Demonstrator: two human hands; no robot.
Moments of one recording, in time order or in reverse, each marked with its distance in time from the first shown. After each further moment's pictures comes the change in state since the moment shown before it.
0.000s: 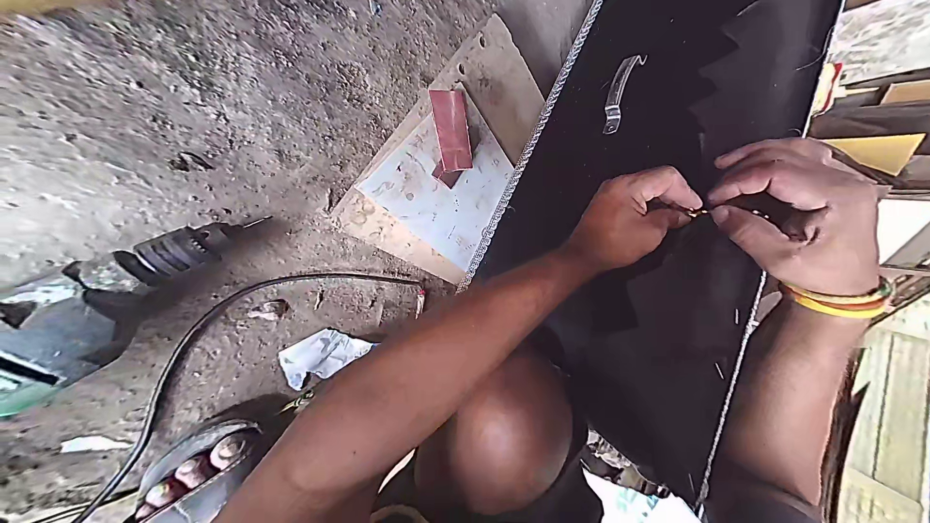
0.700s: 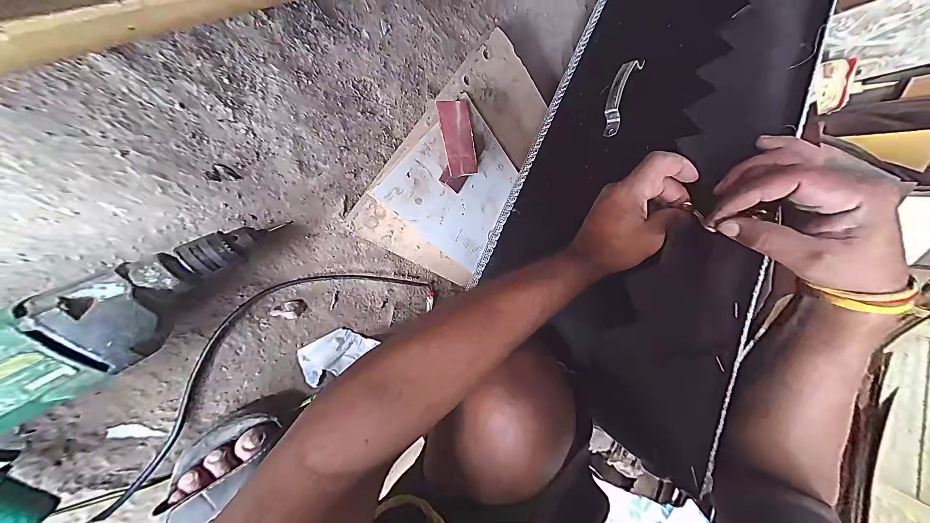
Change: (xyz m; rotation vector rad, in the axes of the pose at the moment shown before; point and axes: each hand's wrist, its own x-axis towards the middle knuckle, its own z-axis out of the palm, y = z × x) left_hand -0.002 0.008 0.006 0.118 0.010 -0.056; right_hand -0.010 0.008 -0.008 0.274 -0.014 -0.054
